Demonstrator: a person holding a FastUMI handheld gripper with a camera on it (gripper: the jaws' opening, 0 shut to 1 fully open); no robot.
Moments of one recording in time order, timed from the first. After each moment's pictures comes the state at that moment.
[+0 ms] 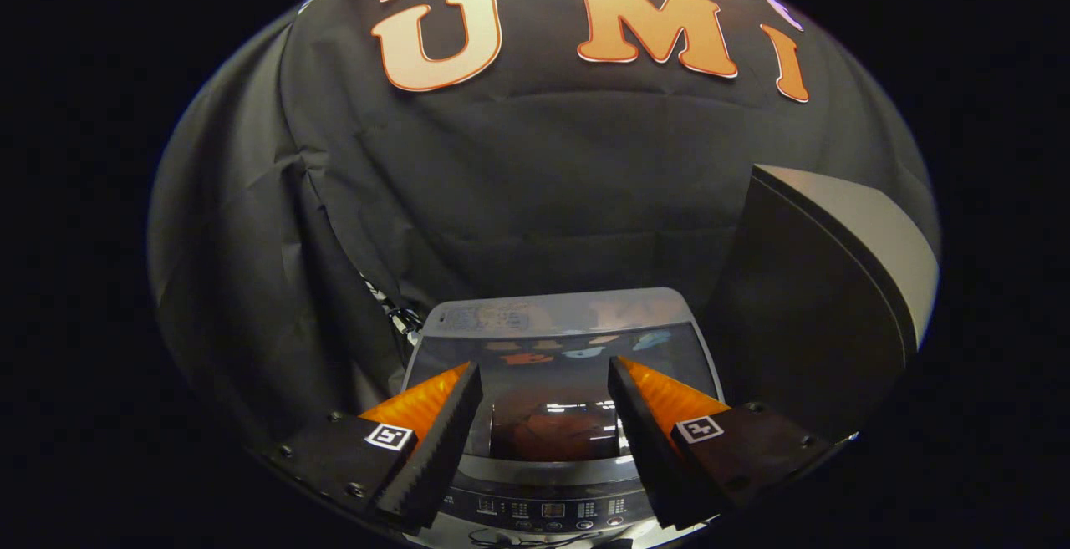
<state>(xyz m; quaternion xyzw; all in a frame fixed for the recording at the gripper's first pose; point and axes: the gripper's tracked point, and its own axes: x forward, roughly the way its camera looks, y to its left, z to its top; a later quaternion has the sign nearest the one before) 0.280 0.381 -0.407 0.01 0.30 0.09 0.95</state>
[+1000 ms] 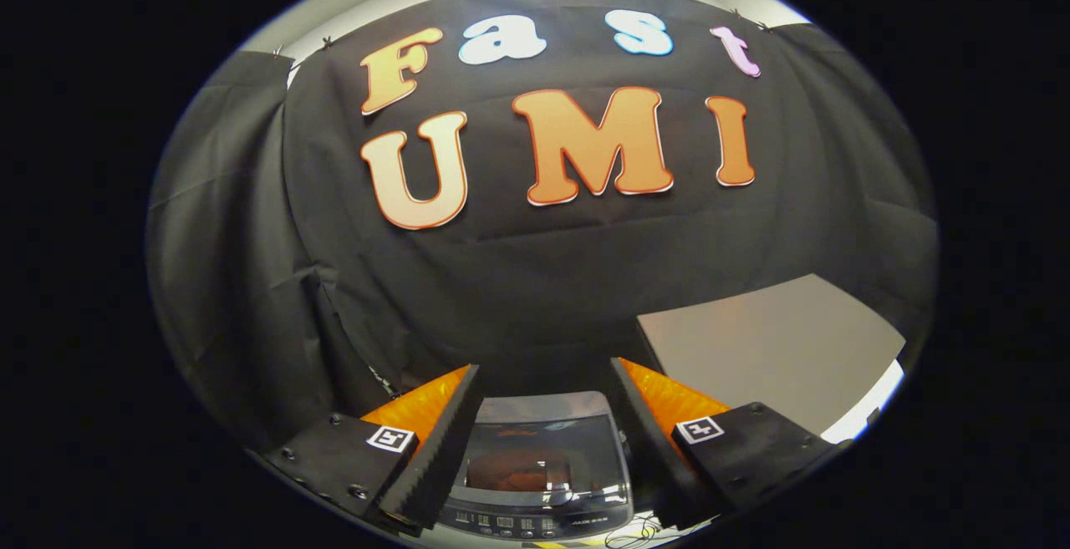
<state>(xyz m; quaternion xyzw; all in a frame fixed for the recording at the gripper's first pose) 0.231 0.247 -0.181 0.05 0.13 0.07 0.99</state>
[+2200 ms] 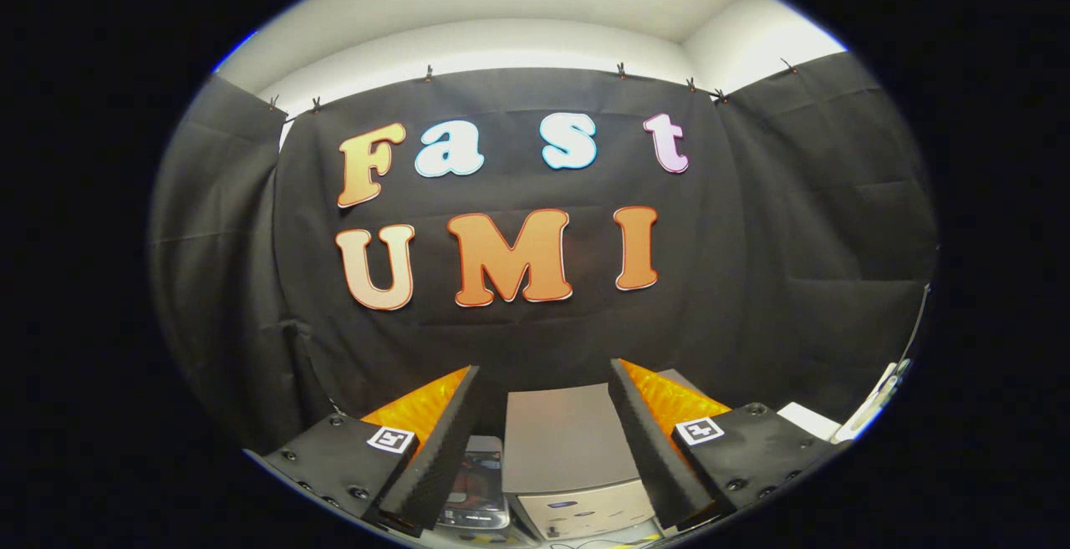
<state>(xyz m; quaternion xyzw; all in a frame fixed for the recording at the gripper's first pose) 0.048 0.026 0.009 0.00 0.01 0.01 1.00</state>
